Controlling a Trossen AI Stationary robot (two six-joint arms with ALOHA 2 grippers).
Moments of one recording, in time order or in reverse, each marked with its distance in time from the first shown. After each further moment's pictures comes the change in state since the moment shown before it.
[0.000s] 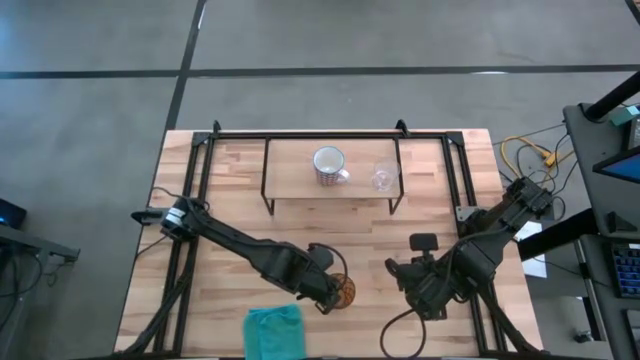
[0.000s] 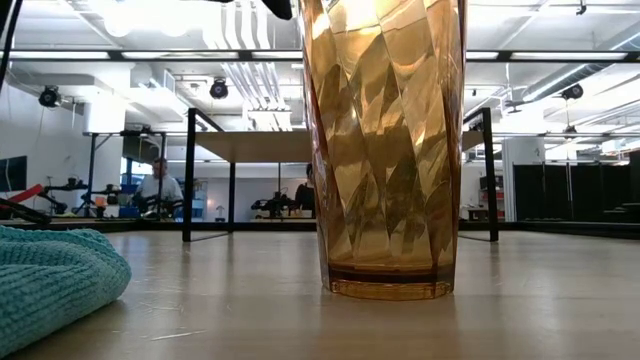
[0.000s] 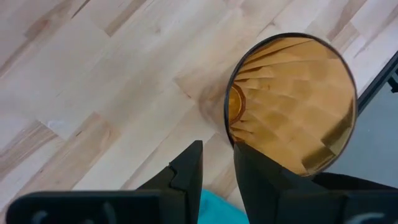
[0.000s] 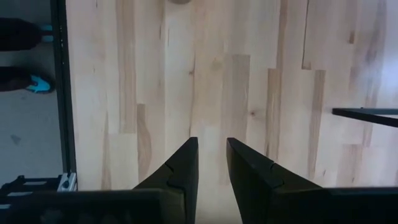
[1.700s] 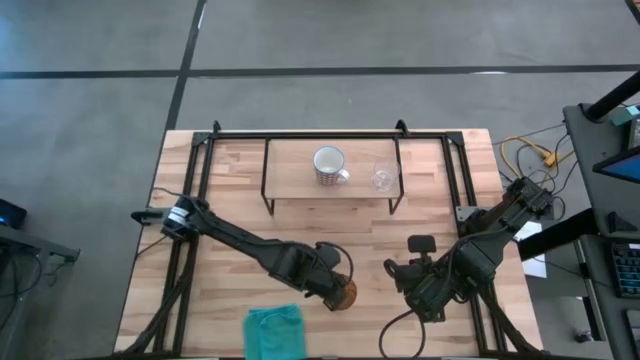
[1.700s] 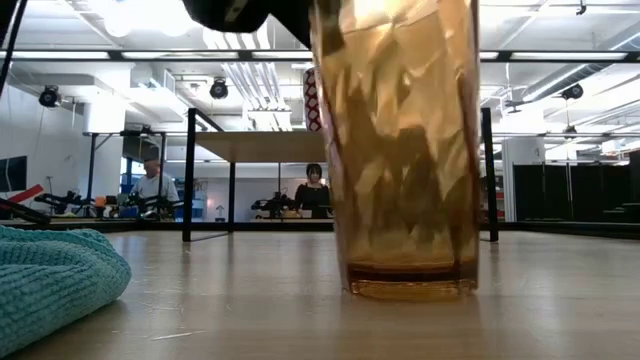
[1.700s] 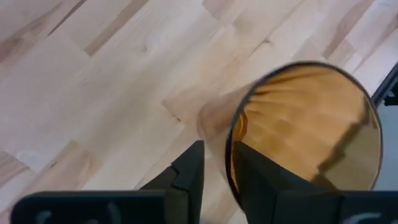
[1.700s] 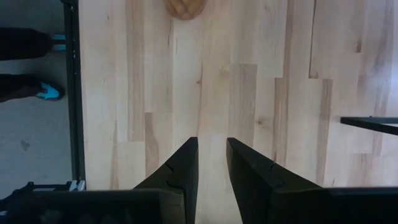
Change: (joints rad) left arm 0.027 0.008 -0.089 0.156 -0.017 0.036; right arm 0.000 0.000 0.000 0.041 0.000 0.000
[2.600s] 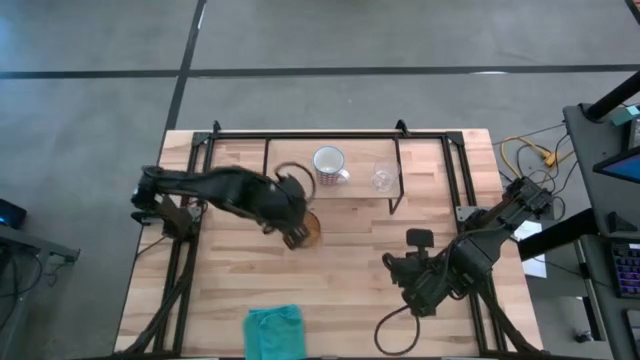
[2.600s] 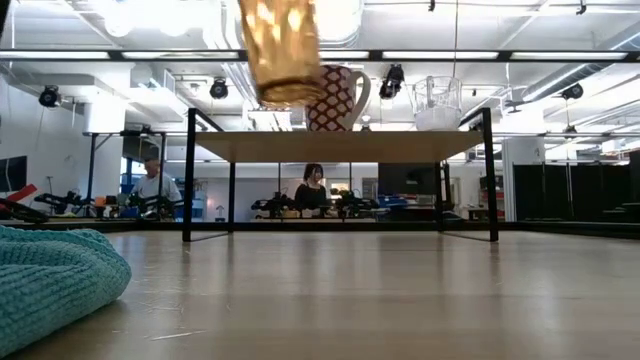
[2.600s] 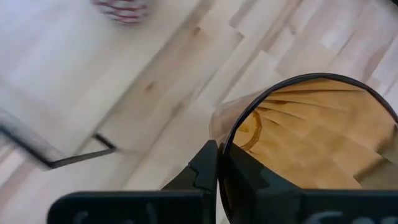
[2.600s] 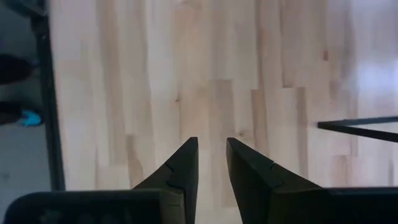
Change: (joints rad) left arm 0.199 -0.312 0.106 -0.411 -0.085 0.315; right arm -0.024 0.000 0.000 0.001 0.088 0.034
